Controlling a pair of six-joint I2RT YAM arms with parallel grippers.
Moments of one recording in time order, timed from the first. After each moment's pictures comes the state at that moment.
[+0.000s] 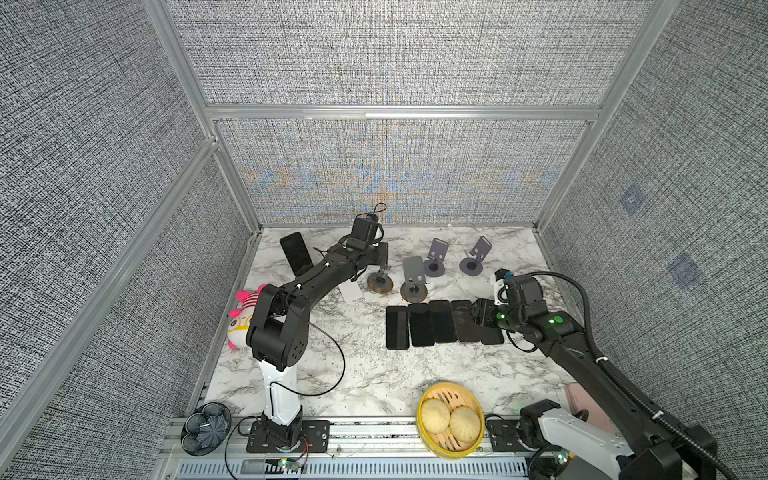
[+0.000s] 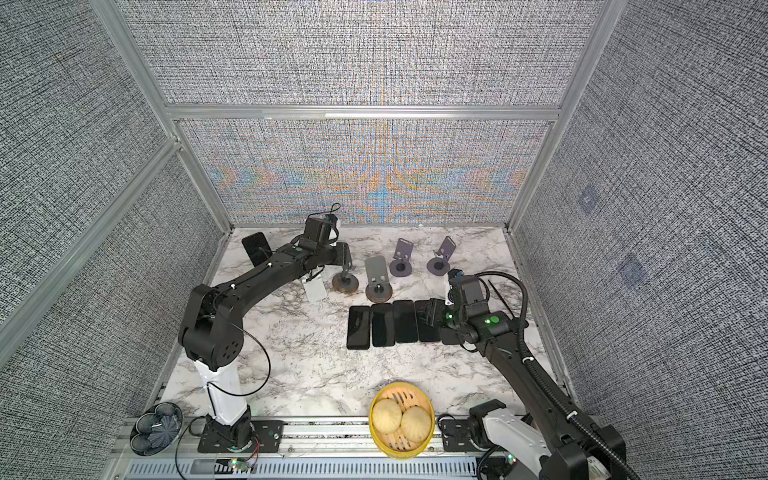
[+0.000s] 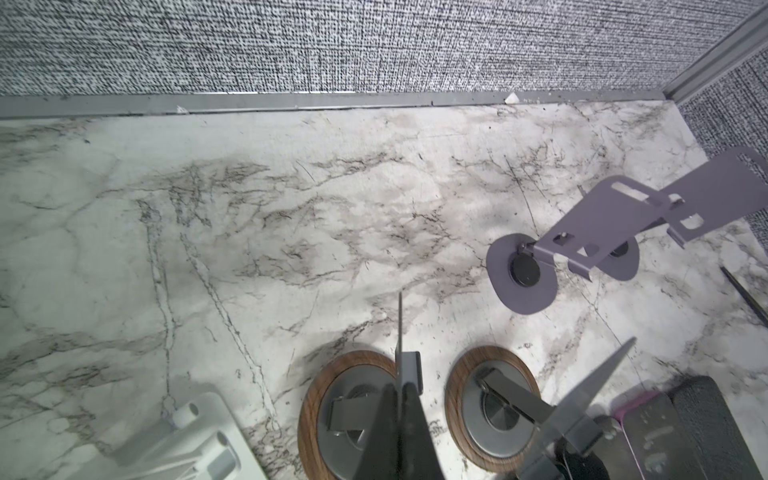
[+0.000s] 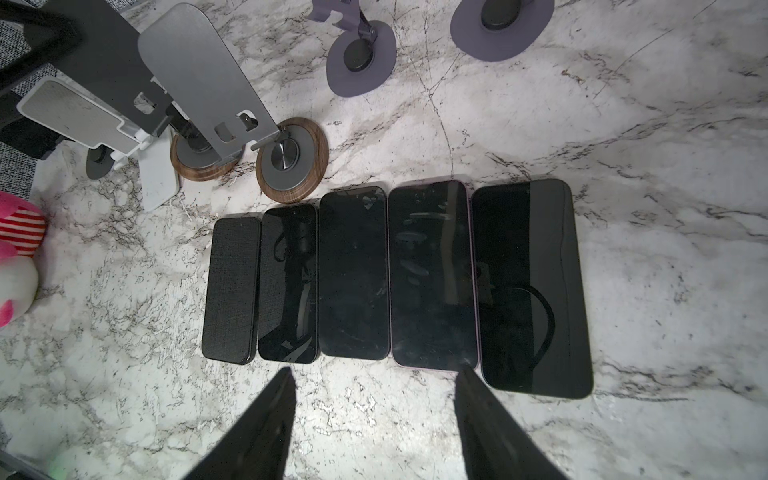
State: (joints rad) left arm -0.49 1.93 1.53 -0.31 0.03 -0.30; right arm 0.32 1.02 0.80 -0.63 -0.09 0.42
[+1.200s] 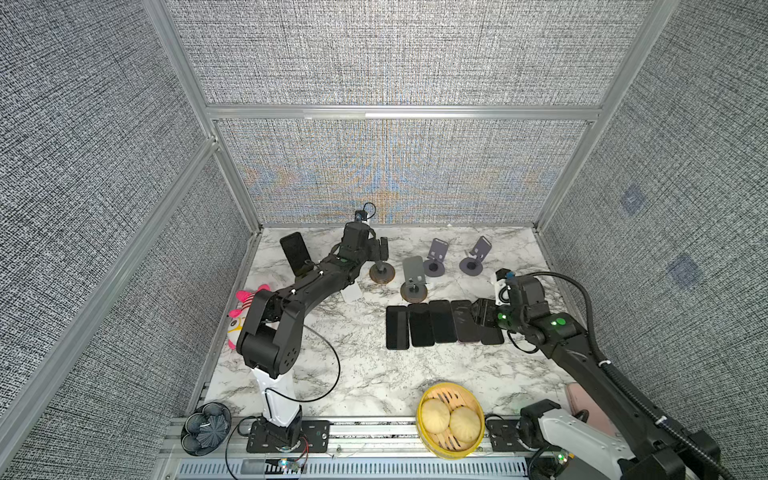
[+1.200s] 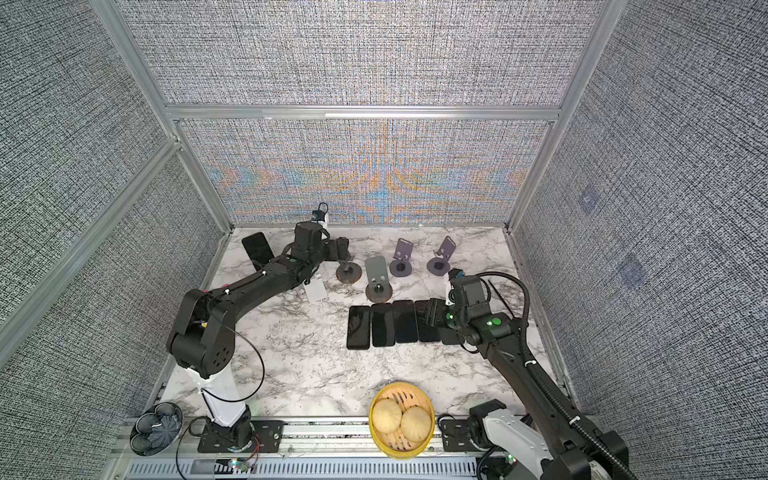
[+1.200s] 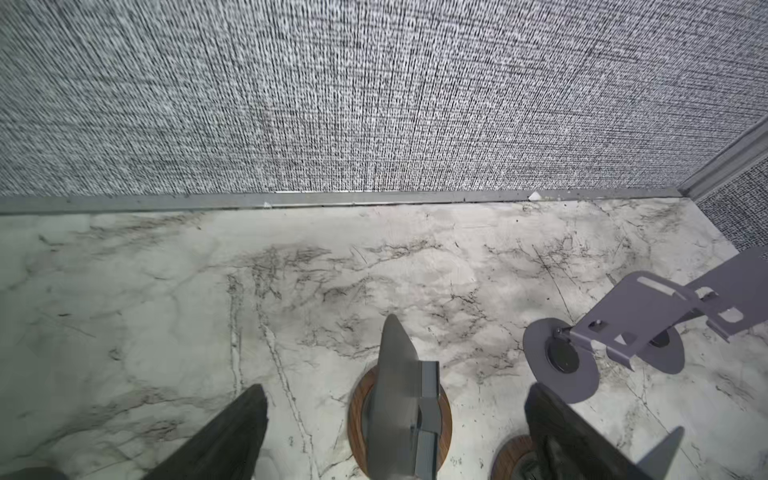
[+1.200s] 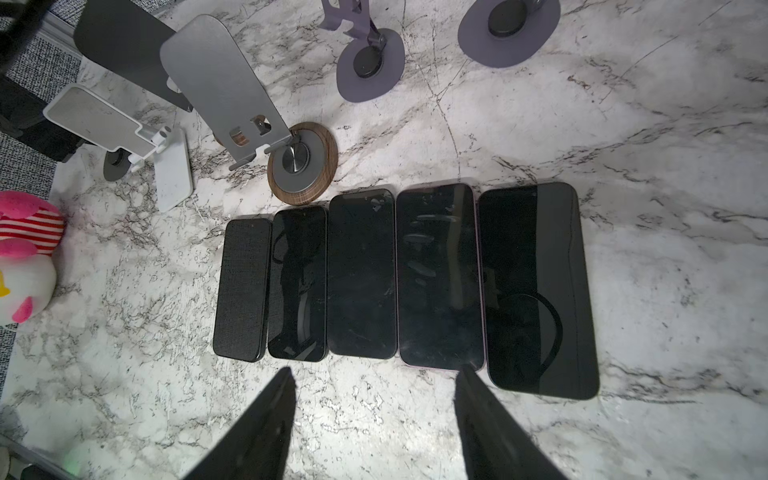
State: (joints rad) left arm -0.47 1.81 1.35 -0.02 -0.12 -0.25; right arm 0.32 1.00 0.80 -0.63 -0.11 0.42
